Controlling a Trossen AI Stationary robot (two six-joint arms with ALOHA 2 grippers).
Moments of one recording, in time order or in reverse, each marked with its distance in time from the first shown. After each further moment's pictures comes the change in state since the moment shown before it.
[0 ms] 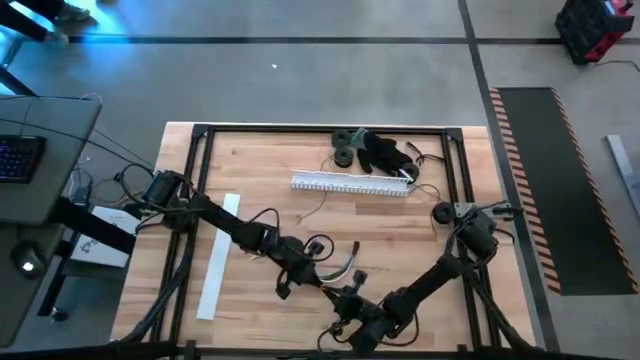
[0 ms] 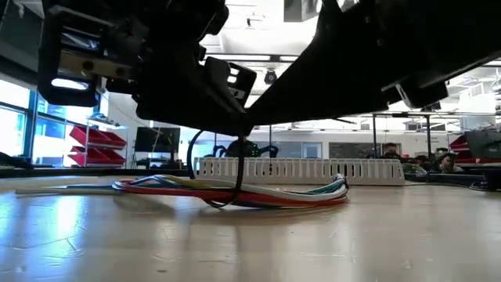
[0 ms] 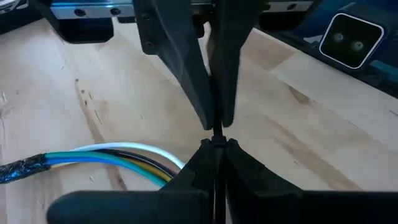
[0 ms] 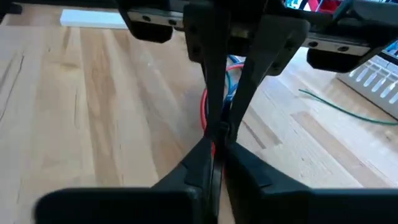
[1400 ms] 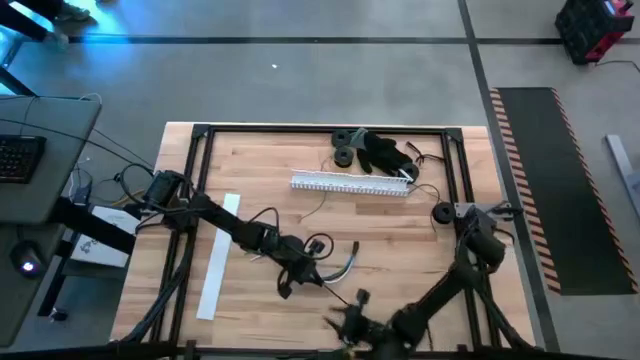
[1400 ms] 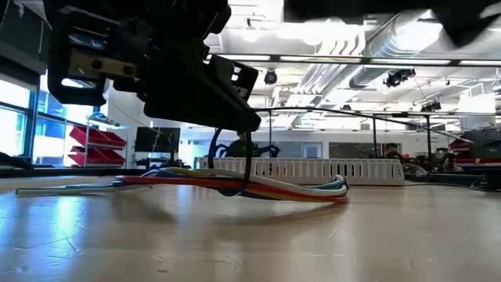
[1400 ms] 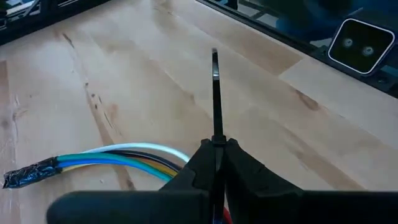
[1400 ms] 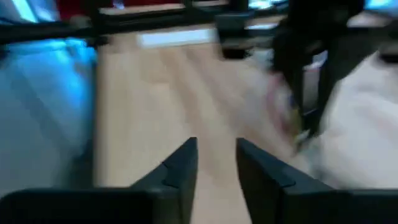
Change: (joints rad) left arm 0.007 0.000 0.000 0.019 -0.016 -0.002; right arm 0.068 -0.002 0.149 -0.194 -0.007 0.106
